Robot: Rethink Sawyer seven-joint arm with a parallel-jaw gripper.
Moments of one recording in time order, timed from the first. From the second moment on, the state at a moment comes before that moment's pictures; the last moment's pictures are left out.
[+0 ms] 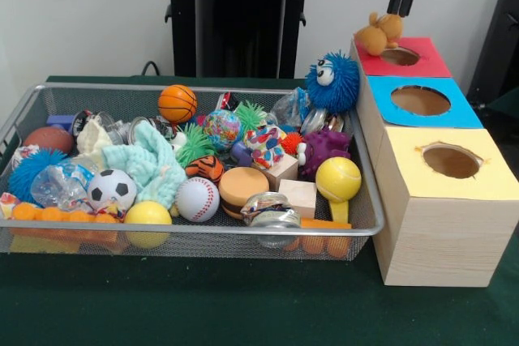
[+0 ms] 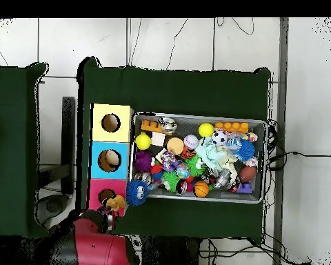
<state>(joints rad) 0.43 -0.89 -0.32 2.11 0.28 0.34 1.66</state>
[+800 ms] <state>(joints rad) 0.45 -0.84 -0.34 2.08 0.31 0.34 1.66</state>
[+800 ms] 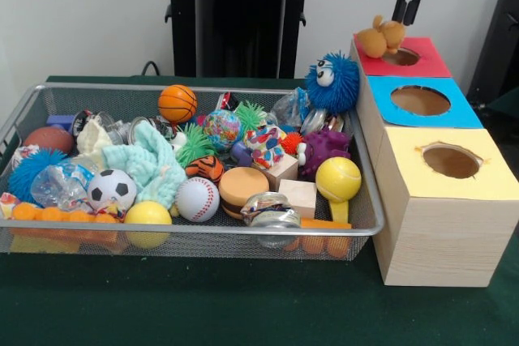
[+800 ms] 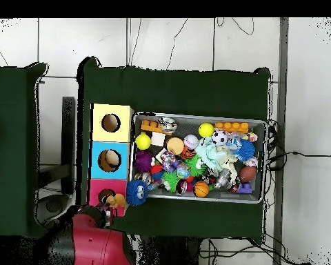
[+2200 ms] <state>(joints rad) 0.54 -0.81 -0.40 2.02 0.35 0.39 1.67</state>
